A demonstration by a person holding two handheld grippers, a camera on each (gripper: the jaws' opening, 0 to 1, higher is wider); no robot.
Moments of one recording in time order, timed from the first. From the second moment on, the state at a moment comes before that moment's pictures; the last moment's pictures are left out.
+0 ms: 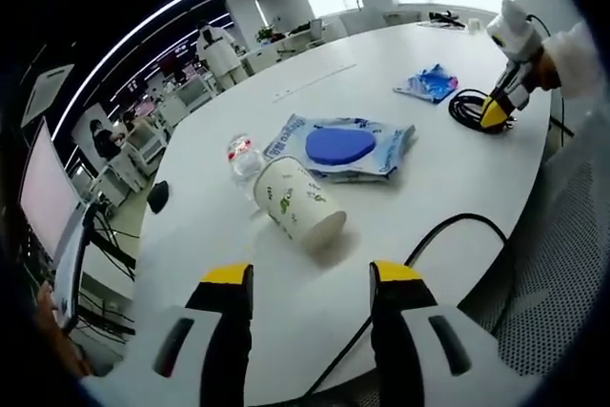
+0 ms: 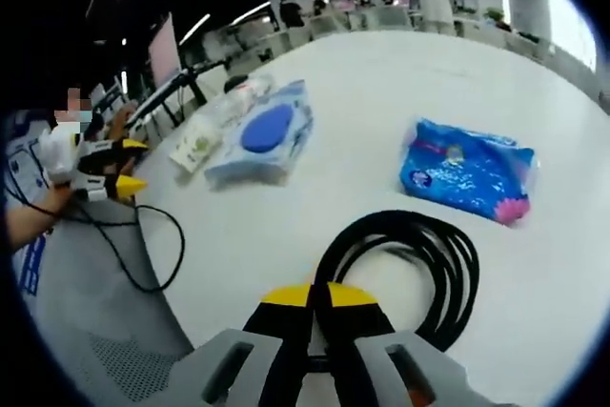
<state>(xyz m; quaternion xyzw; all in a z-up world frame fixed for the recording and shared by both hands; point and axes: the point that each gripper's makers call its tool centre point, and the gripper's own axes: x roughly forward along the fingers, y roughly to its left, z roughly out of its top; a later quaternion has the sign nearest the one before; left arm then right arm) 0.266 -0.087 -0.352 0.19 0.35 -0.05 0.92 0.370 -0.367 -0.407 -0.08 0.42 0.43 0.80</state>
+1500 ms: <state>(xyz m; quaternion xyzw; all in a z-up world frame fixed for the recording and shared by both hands) 0.259 -0.121 -0.368 0.14 0.38 -0.12 0.91 0.348 -0.345 -0.342 0.11 0.31 0.38 0.86</state>
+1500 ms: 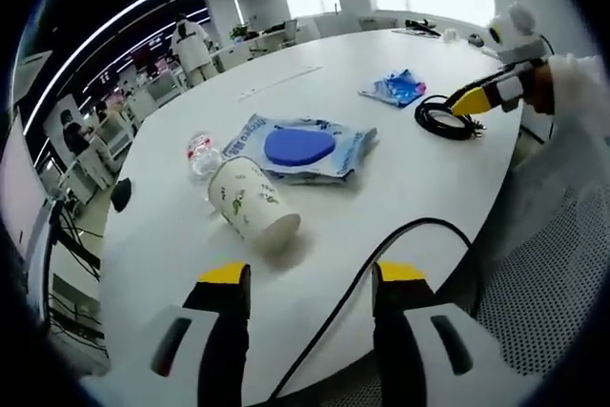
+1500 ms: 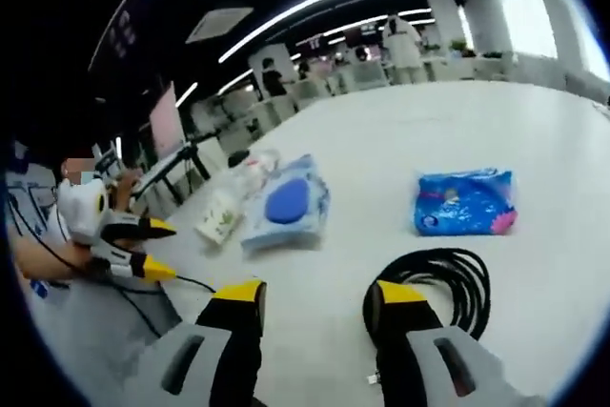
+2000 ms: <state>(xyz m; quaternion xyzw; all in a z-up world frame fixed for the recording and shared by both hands) 0.268 -0.128 -0.364 0.10 0.36 -0.13 0.92 0.317 -0.324 -0.351 0.12 0.34 0.42 0.83</state>
